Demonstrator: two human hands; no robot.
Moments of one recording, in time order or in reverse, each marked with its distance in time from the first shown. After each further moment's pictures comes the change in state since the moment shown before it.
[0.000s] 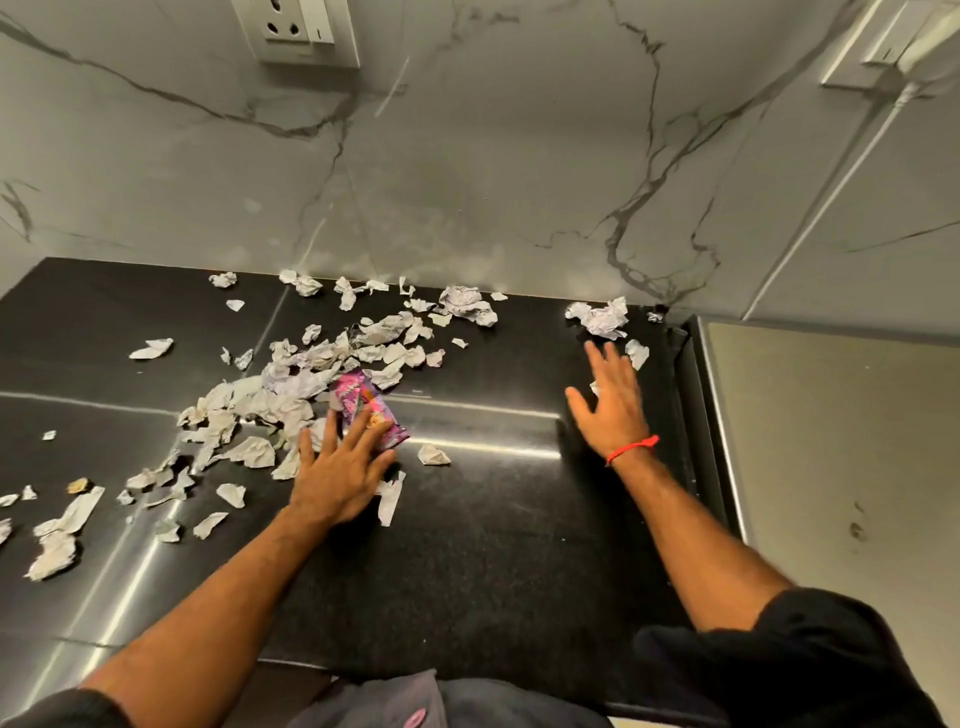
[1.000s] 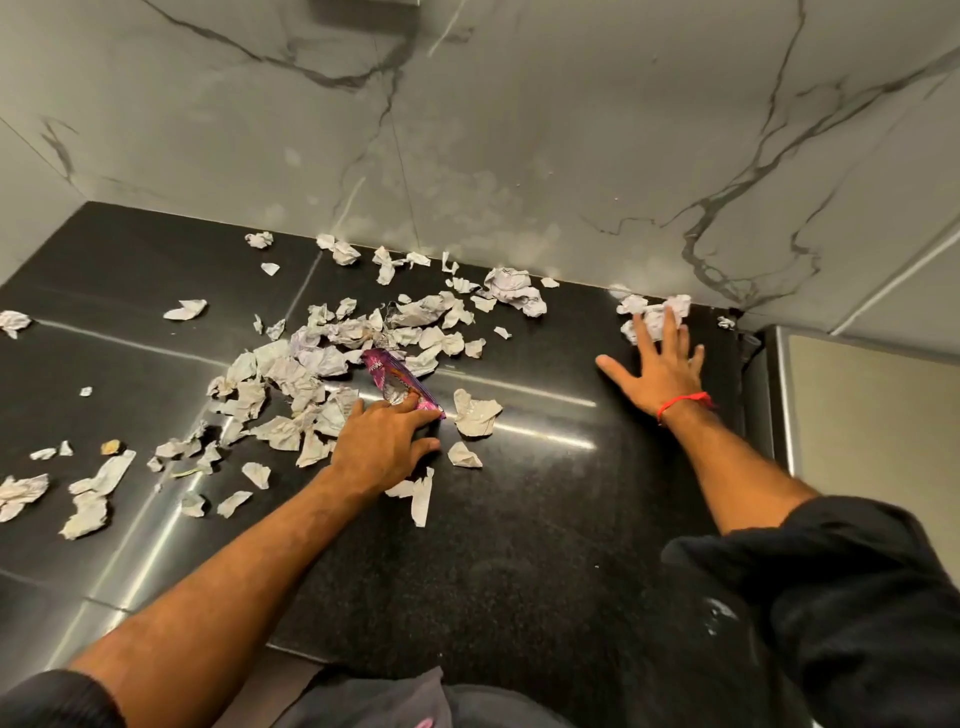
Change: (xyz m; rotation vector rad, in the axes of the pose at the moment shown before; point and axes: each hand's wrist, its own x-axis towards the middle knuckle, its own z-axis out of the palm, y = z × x) left_hand 0.023 0.024 -0.044 0.085 -0.080 0.064; right_hand 0.093 0.022 0.020 -0.380 -0.316 0.096
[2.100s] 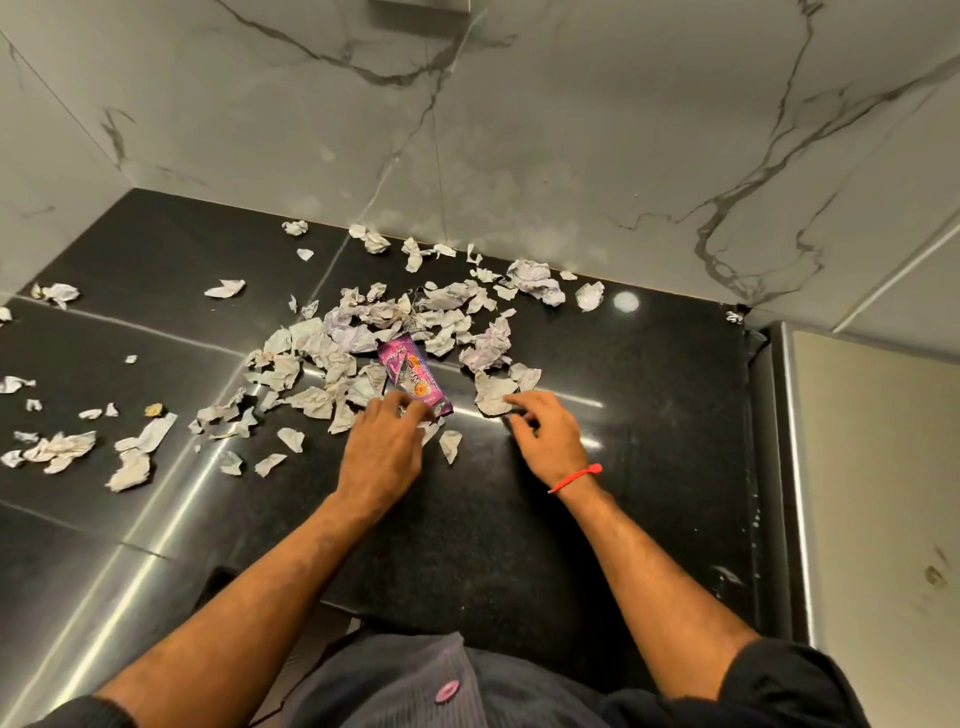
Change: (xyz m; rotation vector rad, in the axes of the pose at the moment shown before) left_hand -0.065 -0.004 0.028 -0.203 0.413 -0.036; right_hand -0.145 -0.143 0.055 0.720 0.120 -0.370
